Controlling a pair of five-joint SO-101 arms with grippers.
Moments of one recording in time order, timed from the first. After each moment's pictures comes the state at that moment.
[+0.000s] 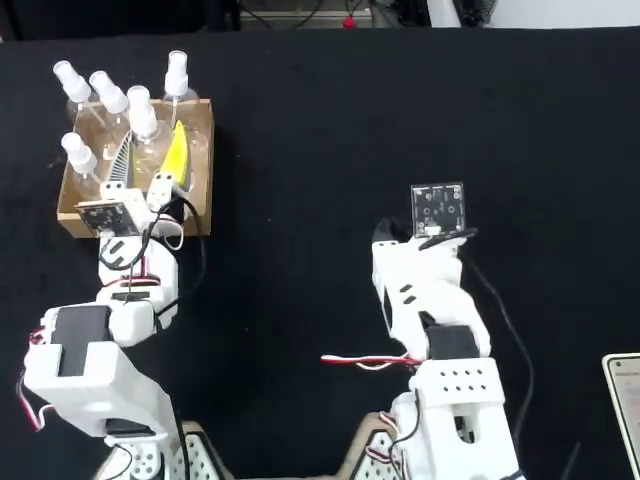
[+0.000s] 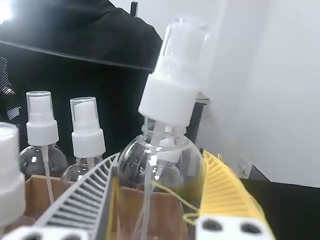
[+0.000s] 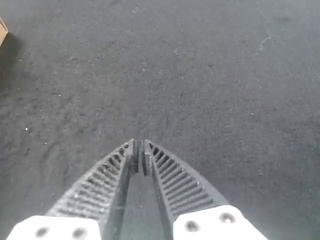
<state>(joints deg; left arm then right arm) -9.2 5.8 67.3 -78.6 8.0 -3.0 -64.0 82.5 24.0 2.7</state>
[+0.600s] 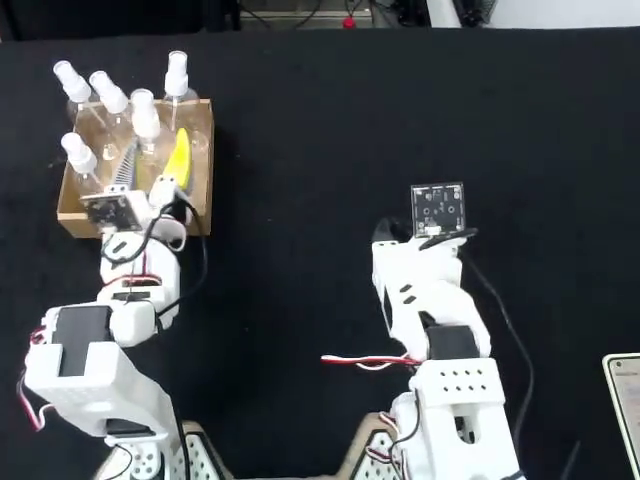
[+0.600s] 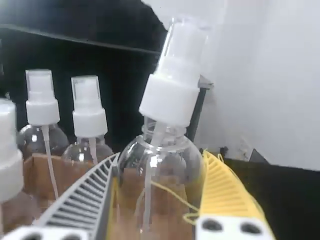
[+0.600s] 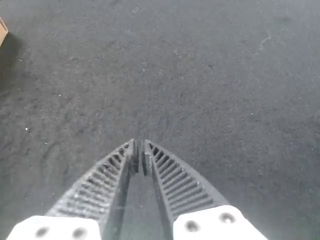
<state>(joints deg) -8.9 5.8 67.3 -73.3 8.3 -3.0 -64.0 82.5 24.0 2.7</state>
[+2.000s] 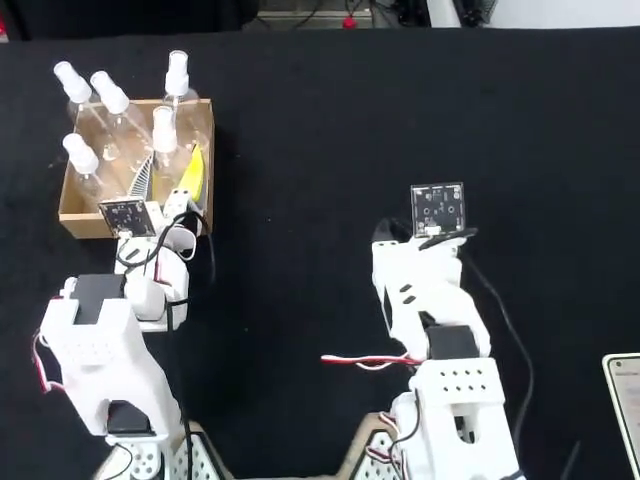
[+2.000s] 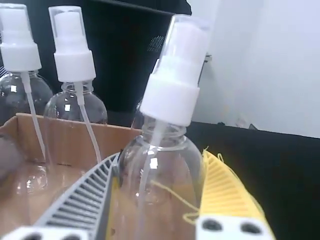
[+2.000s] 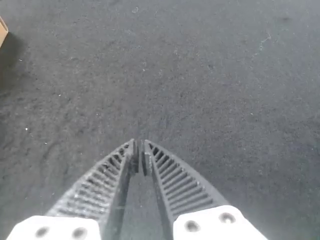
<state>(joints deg) -7.3 19.3 64.1 -79.2 8.2 -3.0 -64.0 82.5 24.0 2.7</state>
